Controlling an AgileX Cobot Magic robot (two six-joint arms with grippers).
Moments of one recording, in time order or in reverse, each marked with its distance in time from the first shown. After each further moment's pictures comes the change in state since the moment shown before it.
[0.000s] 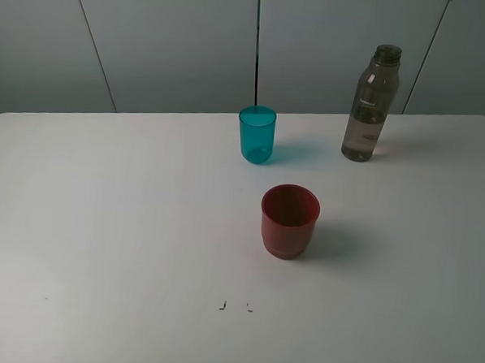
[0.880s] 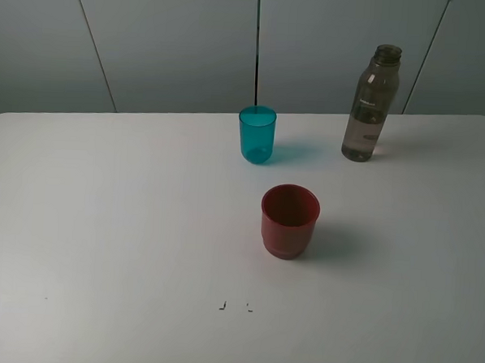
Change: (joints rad) left arm 0.000 0.000 0.000 0.000 0.000 0.000; right arm 0.000 0.000 0.000 0.000 0.000 0.000
